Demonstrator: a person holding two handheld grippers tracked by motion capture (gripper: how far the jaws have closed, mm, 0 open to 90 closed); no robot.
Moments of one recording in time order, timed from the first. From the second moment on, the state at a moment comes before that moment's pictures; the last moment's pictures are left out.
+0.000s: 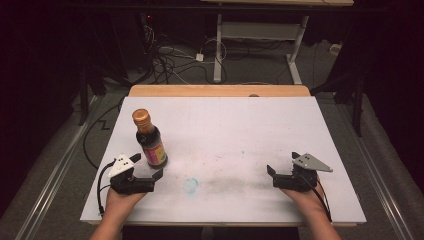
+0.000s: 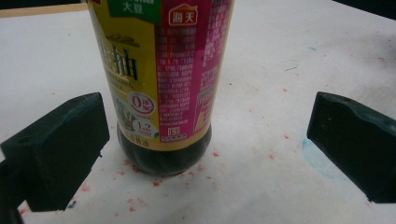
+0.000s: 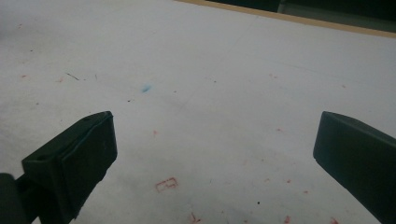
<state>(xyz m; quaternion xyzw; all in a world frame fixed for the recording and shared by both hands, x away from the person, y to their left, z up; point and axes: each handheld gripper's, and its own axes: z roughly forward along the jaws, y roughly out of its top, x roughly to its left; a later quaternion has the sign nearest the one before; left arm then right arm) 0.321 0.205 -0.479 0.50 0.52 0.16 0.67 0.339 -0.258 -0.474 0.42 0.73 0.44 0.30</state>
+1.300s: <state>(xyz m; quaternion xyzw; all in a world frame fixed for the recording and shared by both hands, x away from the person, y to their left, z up) 0.359 0.205 -0.441 0.49 0.52 0.17 0.68 0.342 -0.260 -0.475 0.42 0.74 0.45 0.28</state>
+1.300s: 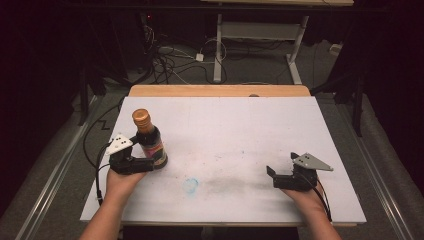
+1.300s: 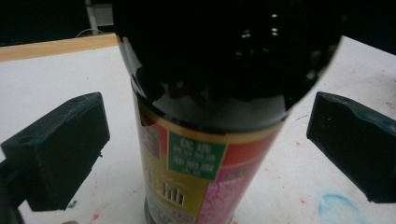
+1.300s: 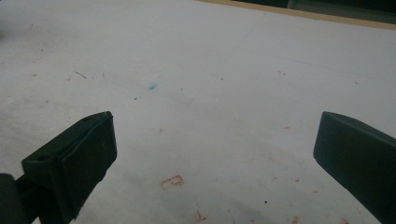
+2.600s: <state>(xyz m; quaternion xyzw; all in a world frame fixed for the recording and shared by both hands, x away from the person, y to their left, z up) 0.367 0.179 -0.429 0.50 0.49 0.19 0.69 0.342 -0.264 -0.475 0.42 0.73 0.46 0.28</state>
